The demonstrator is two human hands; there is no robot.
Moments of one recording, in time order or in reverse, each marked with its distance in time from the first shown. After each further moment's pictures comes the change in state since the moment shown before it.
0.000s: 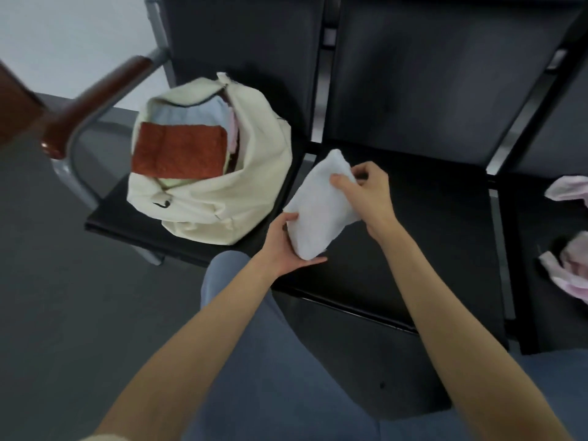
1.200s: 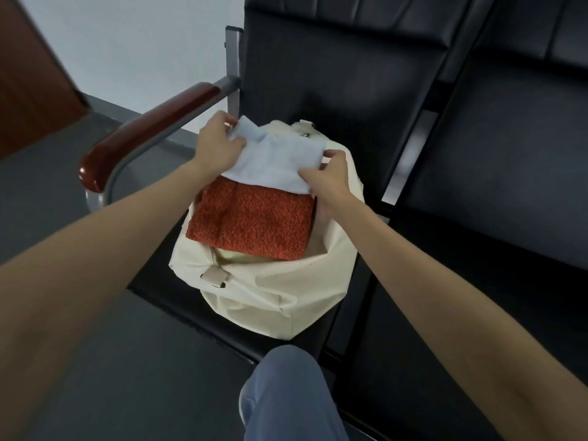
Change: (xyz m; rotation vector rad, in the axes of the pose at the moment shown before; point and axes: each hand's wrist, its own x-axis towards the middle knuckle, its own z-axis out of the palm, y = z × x) left_hand 0.055 0.365 -0.128 1.184 0.709 1.083; right_hand 0.177 -0.075 0.263 0.062 -0.169 0.024
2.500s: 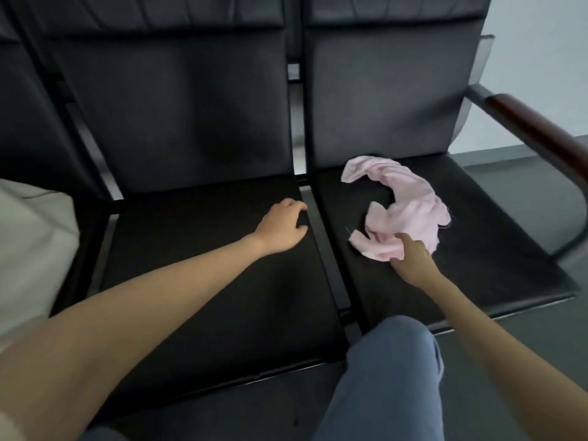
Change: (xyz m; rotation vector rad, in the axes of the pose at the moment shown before) left_hand -0.389 0.395 0.363 0.170 -0.989 0.697; right_hand -0.310 0.277 -0.617 -0.737 0.456 0.491
